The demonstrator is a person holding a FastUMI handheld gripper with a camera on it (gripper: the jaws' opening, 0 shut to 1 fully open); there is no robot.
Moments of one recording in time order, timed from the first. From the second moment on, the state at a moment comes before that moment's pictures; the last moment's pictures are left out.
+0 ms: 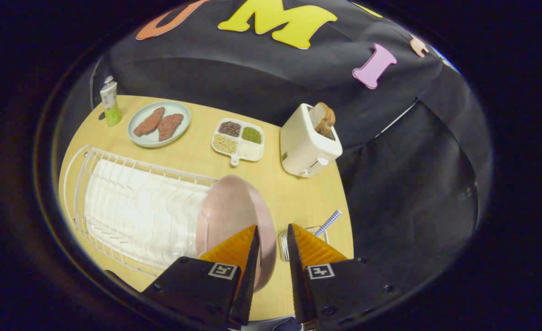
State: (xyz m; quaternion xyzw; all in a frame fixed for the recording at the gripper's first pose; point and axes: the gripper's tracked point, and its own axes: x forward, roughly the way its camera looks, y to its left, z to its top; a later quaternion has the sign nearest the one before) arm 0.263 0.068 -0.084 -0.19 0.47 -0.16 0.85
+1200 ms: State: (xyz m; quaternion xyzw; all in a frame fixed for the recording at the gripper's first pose) arm 0.204 0.099 -0.045 -0.14 0.34 -0.17 0.91
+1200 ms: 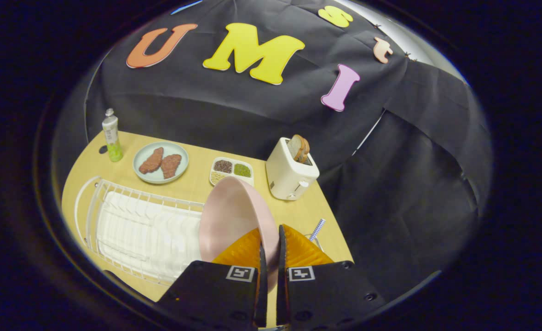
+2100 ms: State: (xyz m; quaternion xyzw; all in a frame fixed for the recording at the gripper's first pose) arm 0.031 0.062 -0.210 0.01 0.40 0.00 0.92
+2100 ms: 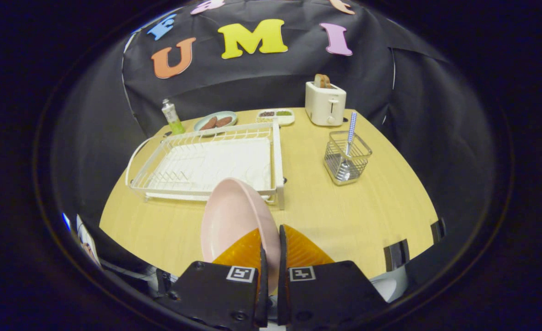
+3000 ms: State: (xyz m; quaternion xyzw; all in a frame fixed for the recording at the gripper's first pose) arm 0.043 0.019 -0.227 0.00 0.29 -0.03 0.96
